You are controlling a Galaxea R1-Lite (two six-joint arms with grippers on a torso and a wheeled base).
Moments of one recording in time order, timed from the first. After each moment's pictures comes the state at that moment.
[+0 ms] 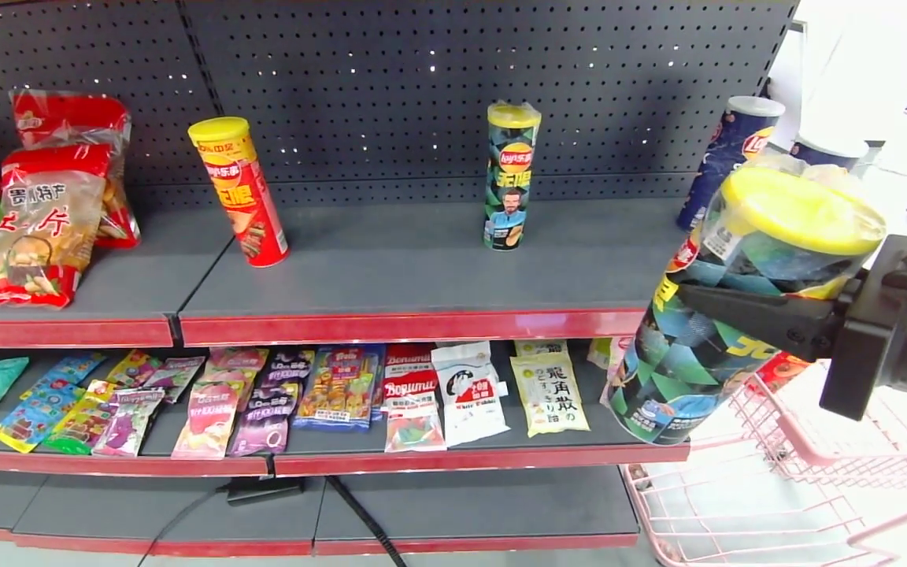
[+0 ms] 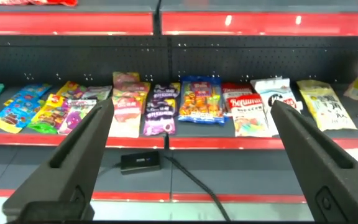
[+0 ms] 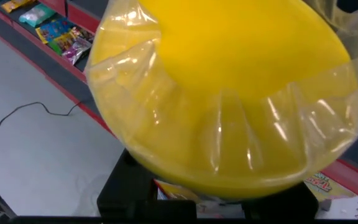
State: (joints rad) left arm 0.01 0.00 0.00 0.01 0.03 0.00; right arm 0.70 1.20 -0.85 -0.16 -0.06 -0.11
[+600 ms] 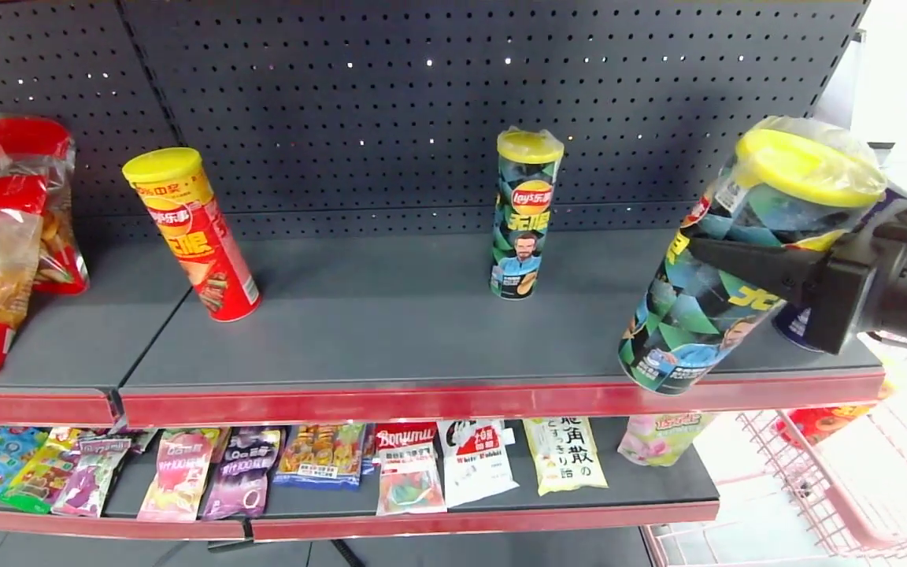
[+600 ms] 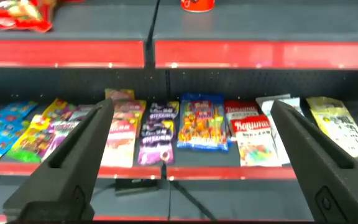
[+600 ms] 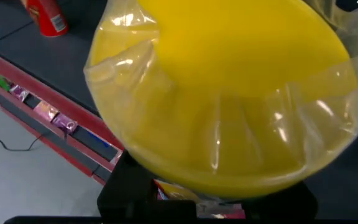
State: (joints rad) left arm 0.01 0.00 0.00 0.01 0.03 0.00; right arm 0.59 1.24 -0.87 -0.23 -0.06 -0.12
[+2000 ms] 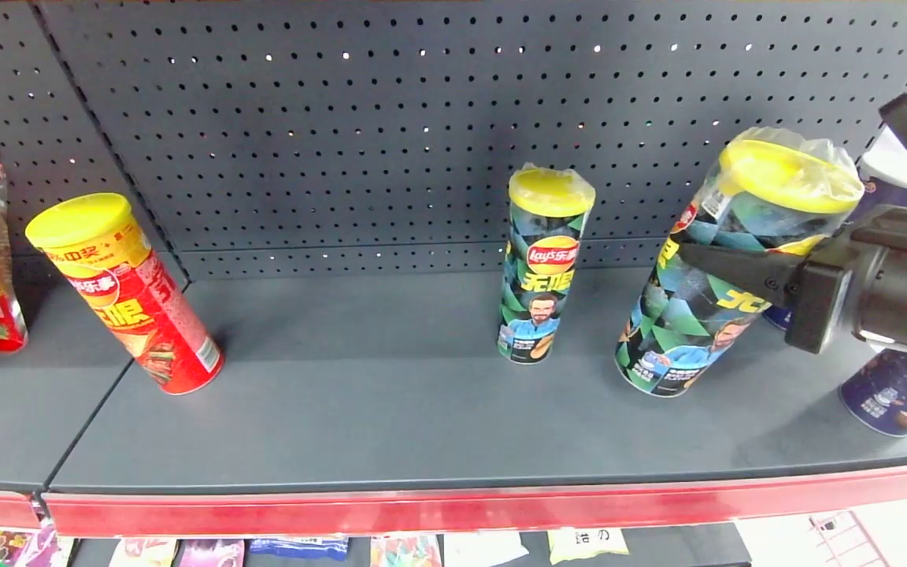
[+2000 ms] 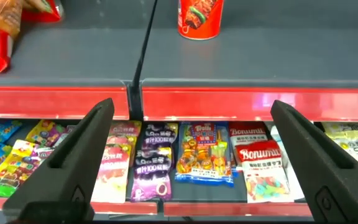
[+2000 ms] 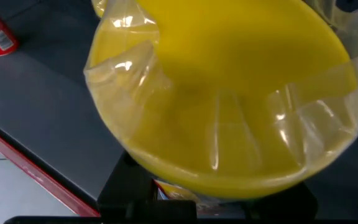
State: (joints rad) left arm 0.01 0.00 0.00 0.01 0.03 0.00; right arm 0.59 1.25 -0.87 -0.23 -0.06 -0.12
